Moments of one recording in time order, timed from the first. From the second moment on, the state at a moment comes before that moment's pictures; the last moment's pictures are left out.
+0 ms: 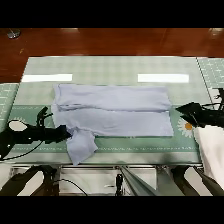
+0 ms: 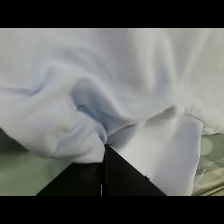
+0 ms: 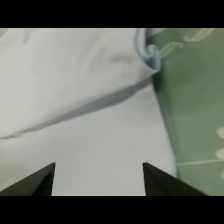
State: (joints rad) left arm 0.18 -0.96 0.30 0.87 -1.05 -1.29; right arm -0.64 -0.94 0.58 -0.78 1.22 1.19
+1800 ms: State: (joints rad) left arm 0.17 -0.97 0.53 0.85 -1.11 -1.27; right arm -0.38 -1.12 0.71 -0.91 1.17 1.30
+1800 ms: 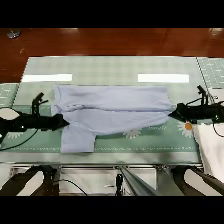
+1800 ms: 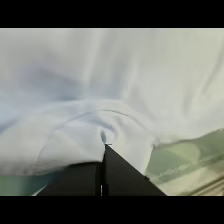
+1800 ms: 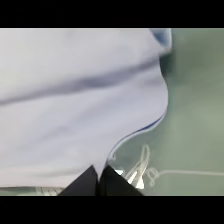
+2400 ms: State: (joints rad) left arm 0.17 -1.46 1.17 0.85 -1.10 -1.34; right arm -0.37 -1.40 1.07 -0.80 1.15 1.33
